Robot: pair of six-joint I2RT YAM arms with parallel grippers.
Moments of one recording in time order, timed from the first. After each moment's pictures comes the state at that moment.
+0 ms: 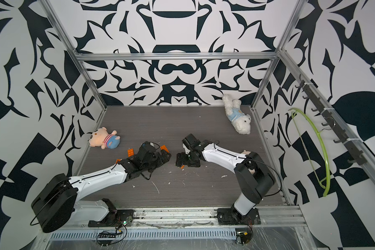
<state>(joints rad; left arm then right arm) -0.77 1.32 0.63 -0.07 0.00 -1.12 0.69 1.62 1.03 -0.58 -0.29 0.64</state>
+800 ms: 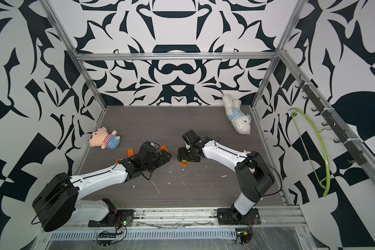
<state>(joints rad) -0.77 1.33 0.64 -0.07 0.00 -1.10 0.65 1.62 1.10 -0.60 -0.20 0.65</state>
